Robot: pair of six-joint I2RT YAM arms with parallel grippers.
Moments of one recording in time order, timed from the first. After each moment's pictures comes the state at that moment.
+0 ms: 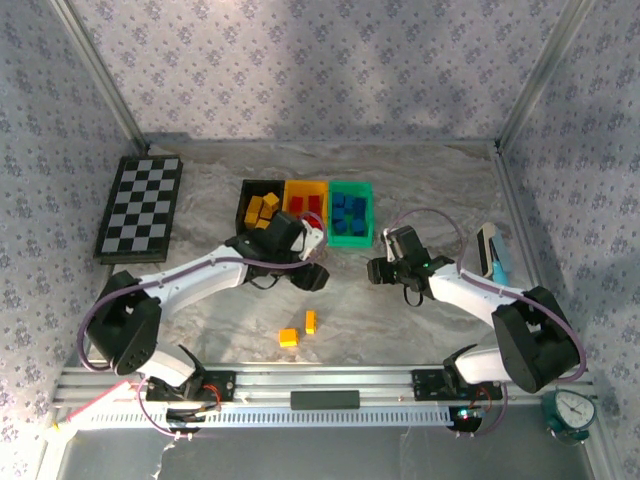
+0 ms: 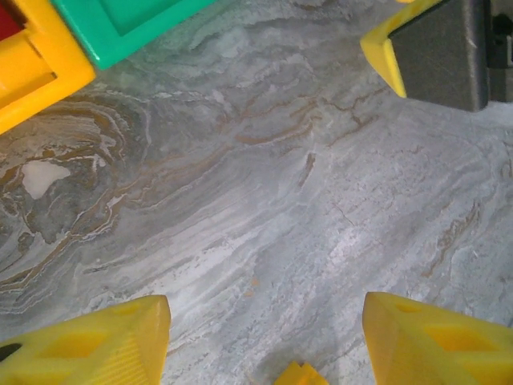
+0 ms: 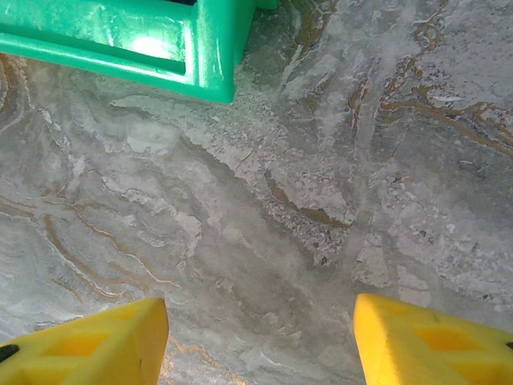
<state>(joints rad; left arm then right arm) -0.78 1.48 0.98 -0.47 0.26 -0.15 0.49 1.35 0.61 -0.22 0.02 0.28</state>
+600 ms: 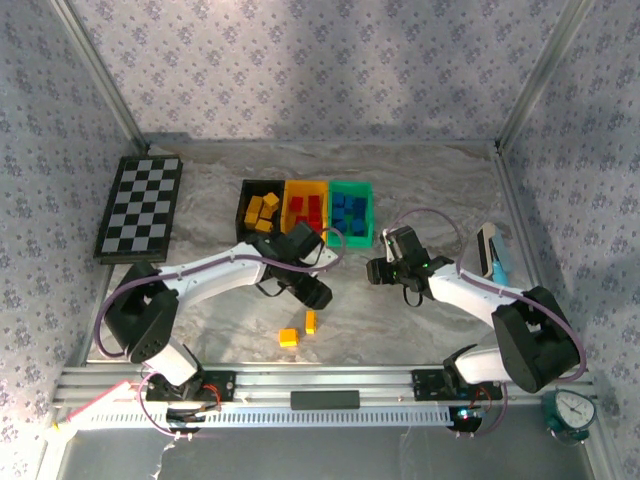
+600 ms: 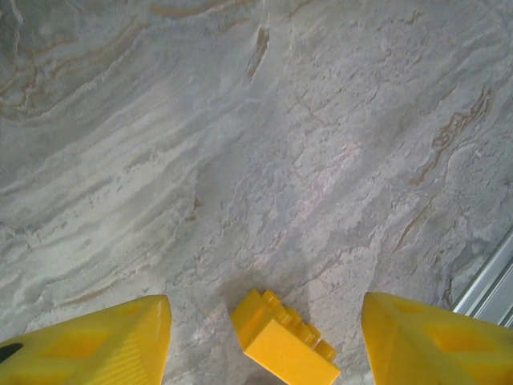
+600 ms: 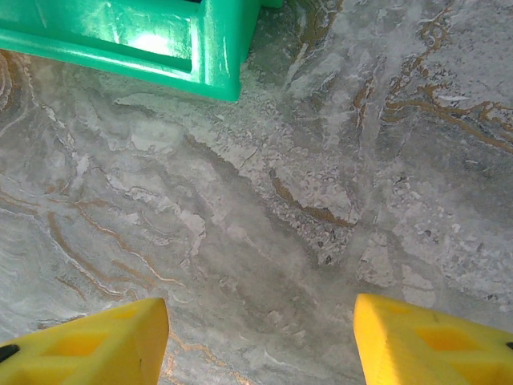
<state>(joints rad) -0.87 1.58 1.07 -0.69 0.25 -0.12 0.50 1.35 0.61 -0.22 0.02 0.28</state>
